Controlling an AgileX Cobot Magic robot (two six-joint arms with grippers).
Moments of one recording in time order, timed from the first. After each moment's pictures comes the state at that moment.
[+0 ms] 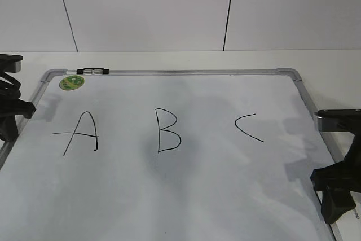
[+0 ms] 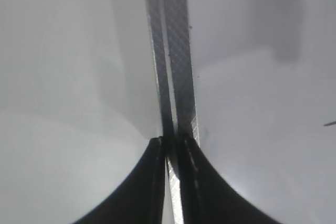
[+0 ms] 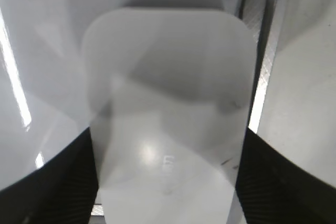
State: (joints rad) left arm -0.05 1.89 -1.16 -0.01 0.78 0.05; right arm 0.23 1.57 -0.79 0.04 0.99 0.15
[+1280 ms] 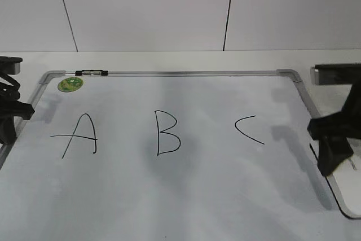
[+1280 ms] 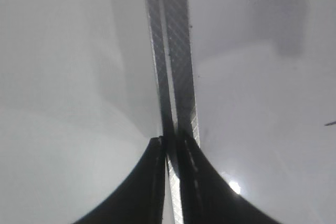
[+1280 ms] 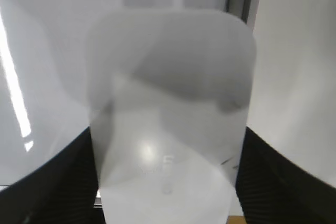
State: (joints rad) left arm -0.05 1.89 -1.16 0.00 0.82 0.05; right arm 0.23 1.57 -1.03 0.02 1.20 0.15
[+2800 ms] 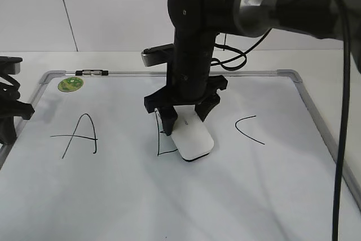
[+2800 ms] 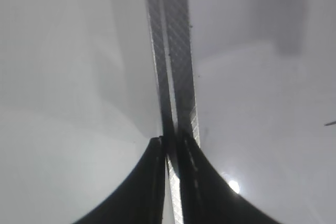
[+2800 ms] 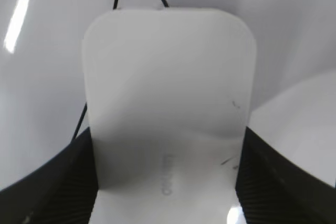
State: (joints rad) left arm -0.05 1.89 -1.16 -0.01 0.82 0.05; right arm 0.60 2.25 -1.90 0.05 1.23 0.10
